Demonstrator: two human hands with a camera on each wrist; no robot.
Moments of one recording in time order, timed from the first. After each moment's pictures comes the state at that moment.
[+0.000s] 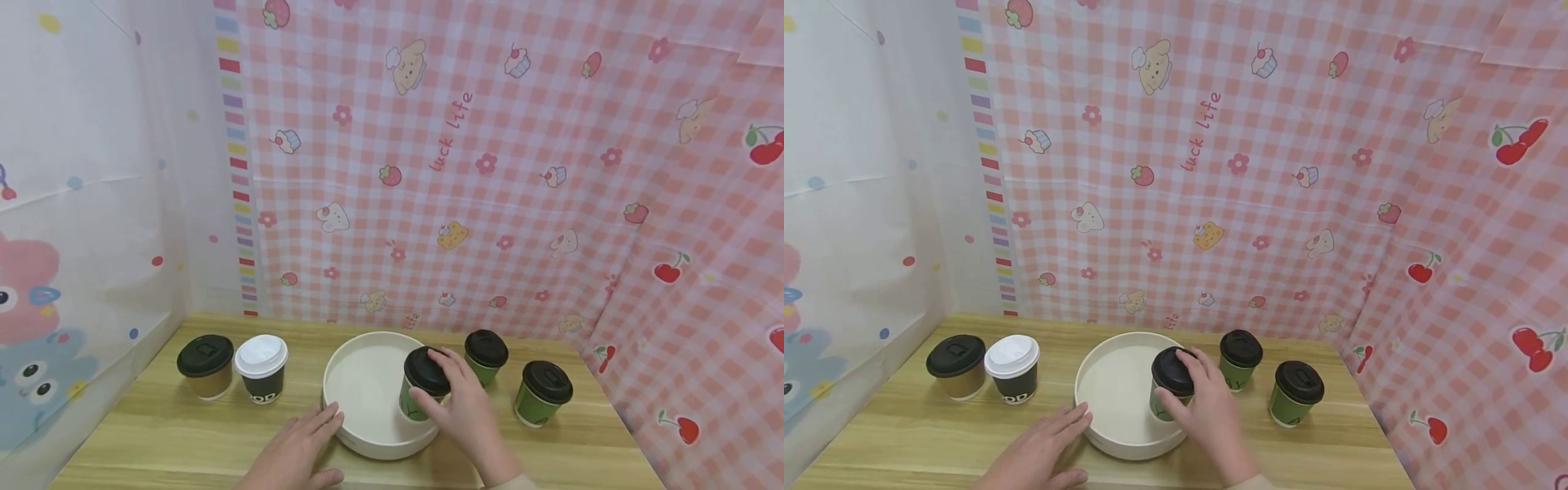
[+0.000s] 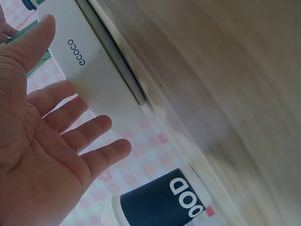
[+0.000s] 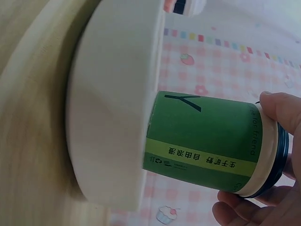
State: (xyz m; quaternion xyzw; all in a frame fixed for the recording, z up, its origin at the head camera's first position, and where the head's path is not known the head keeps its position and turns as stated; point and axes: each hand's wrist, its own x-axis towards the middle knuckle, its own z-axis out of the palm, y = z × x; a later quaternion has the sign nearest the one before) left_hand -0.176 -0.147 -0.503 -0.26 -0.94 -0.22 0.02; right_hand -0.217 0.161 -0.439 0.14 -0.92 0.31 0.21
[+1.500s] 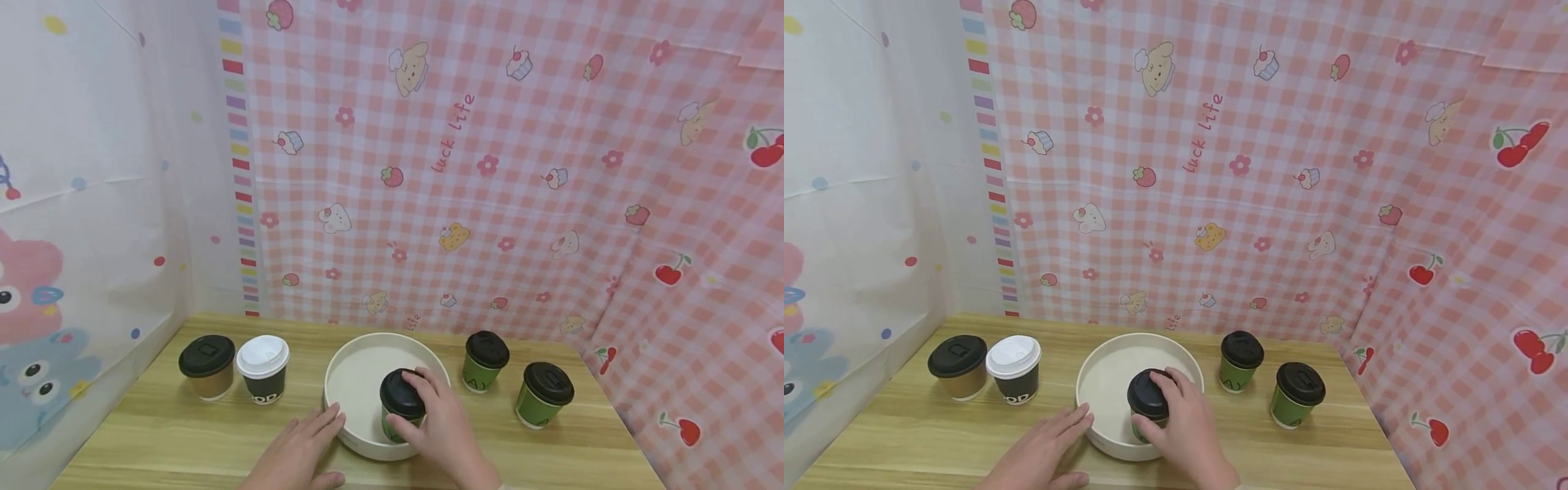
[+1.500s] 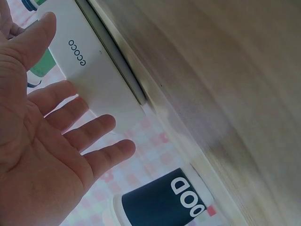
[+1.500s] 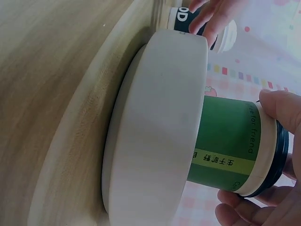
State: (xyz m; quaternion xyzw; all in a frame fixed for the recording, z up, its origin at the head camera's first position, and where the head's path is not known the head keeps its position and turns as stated) left_hand -0.176 -0.146 -0.504 -0.26 -0.94 -0.23 0.02; right_hand -0.209 0.132 -0.468 0.22 -0.91 0.25 0.26
